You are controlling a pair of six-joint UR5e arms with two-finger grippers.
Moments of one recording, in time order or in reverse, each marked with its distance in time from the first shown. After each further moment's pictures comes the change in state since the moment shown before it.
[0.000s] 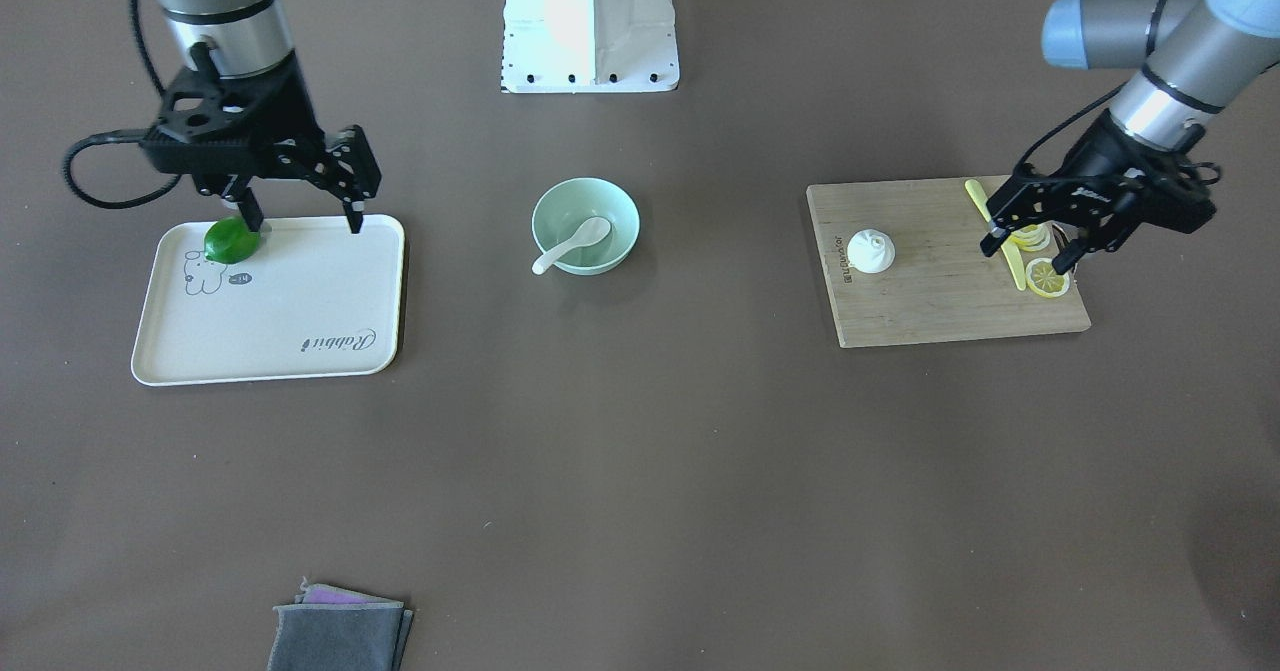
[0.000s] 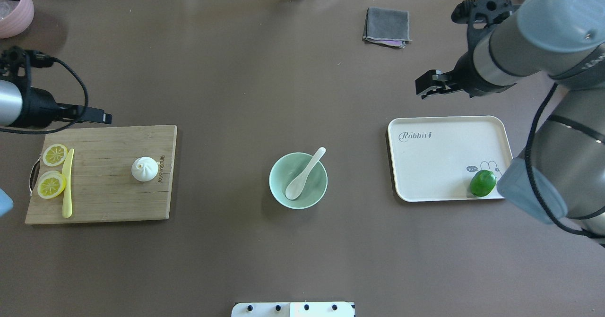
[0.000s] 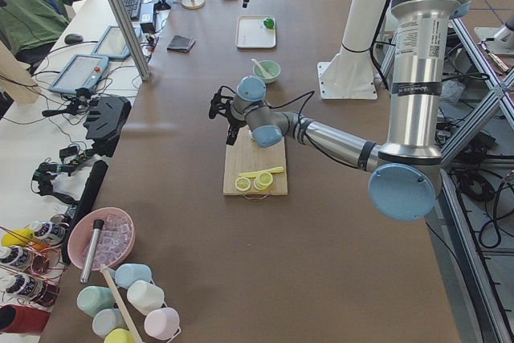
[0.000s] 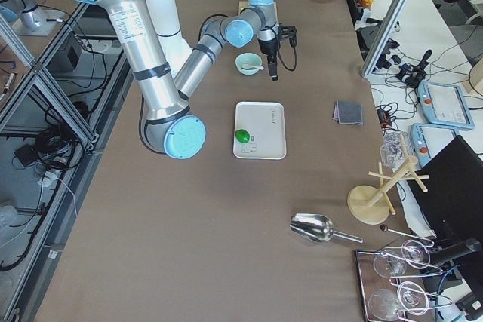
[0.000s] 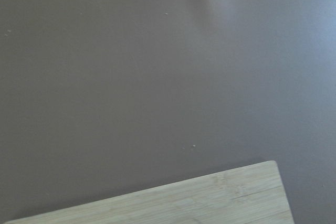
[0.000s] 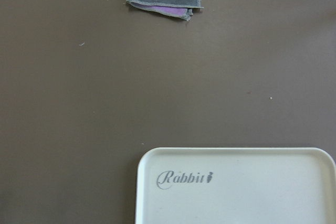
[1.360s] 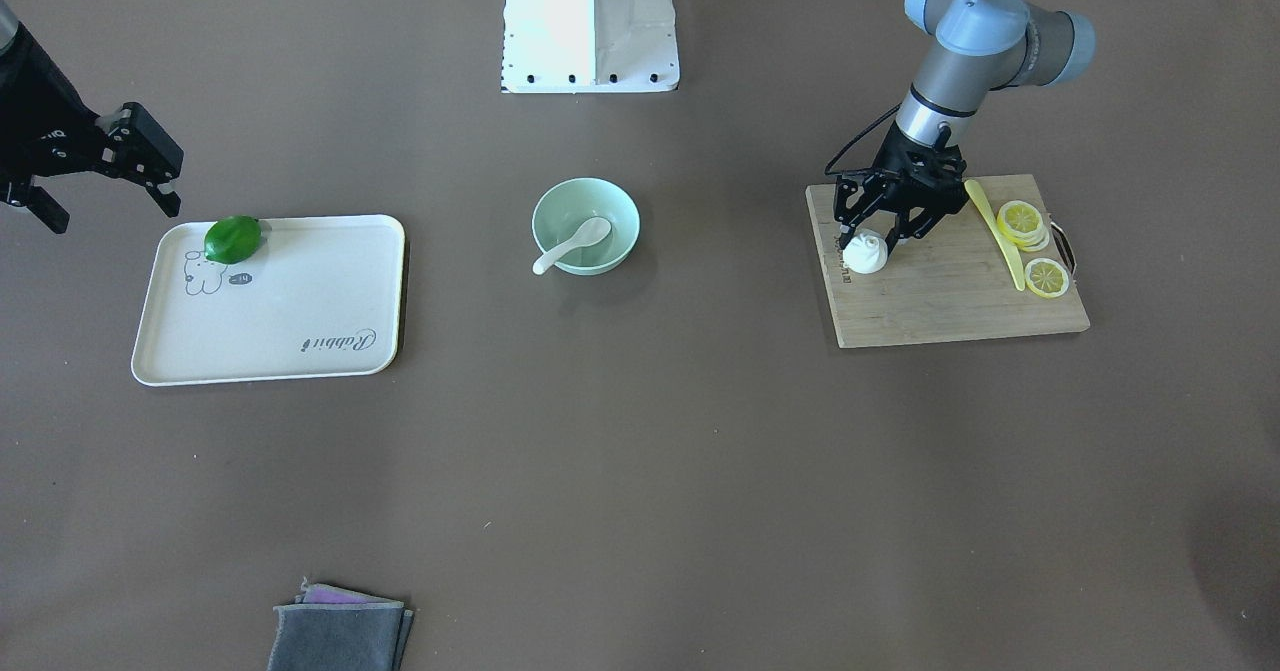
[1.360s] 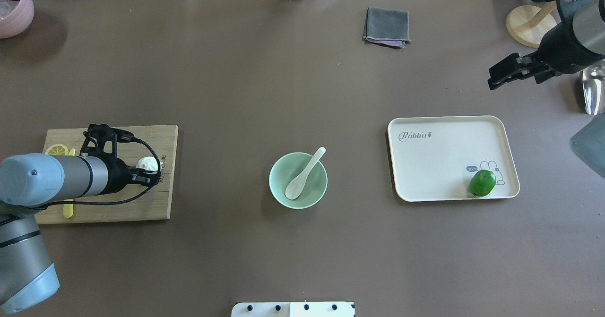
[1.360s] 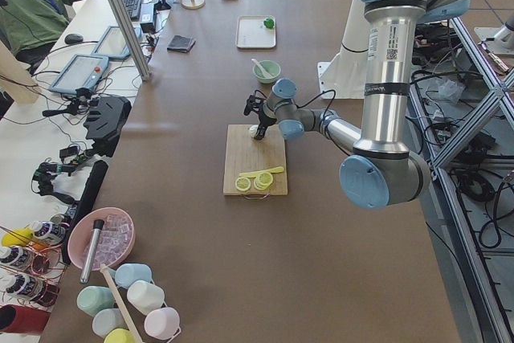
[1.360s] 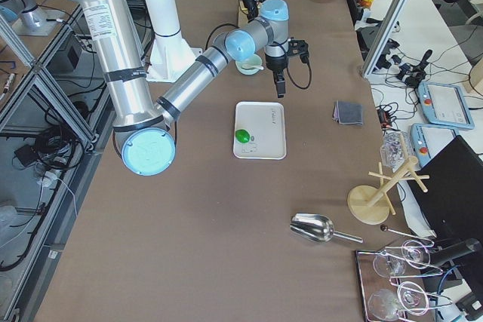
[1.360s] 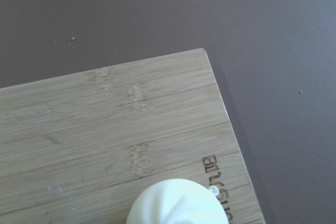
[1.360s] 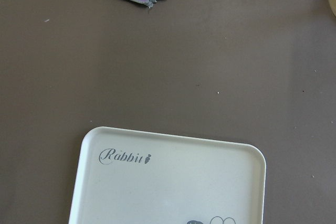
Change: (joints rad) left arm 0.326 0.003 0.003 0.031 0.312 -0.047; right arm 0.183 -0.109 0.008 0.000 0.188 -0.260
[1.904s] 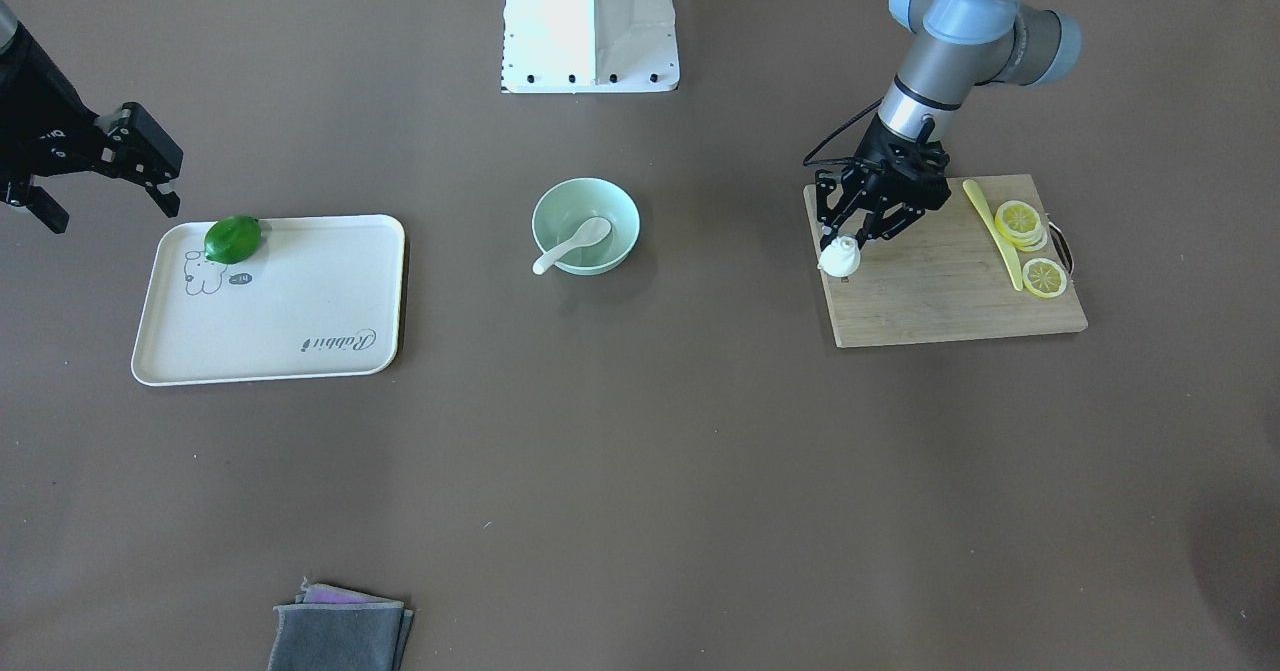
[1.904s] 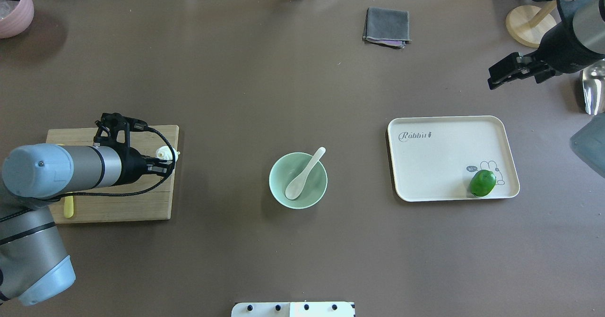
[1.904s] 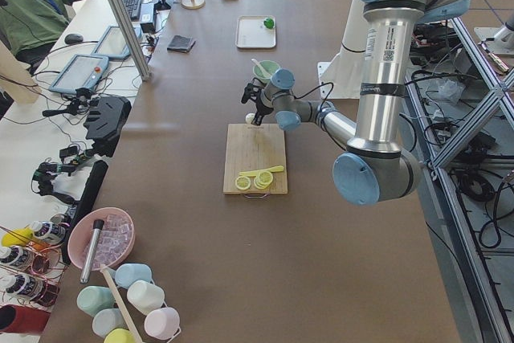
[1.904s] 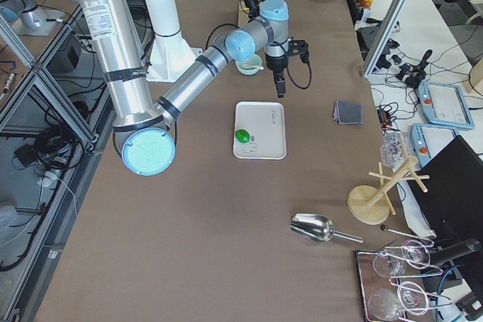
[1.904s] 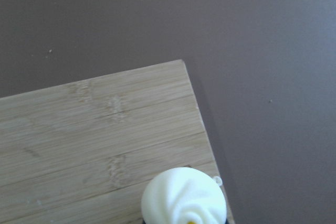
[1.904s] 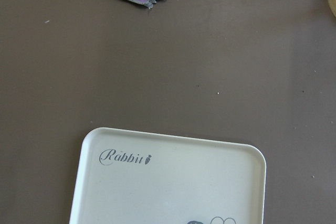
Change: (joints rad) left arm -0.011 -0.093 -0.018 0.000 0.000 -0.003; right arm 0.001 0.001 0.000 0.000 0.000 0.004
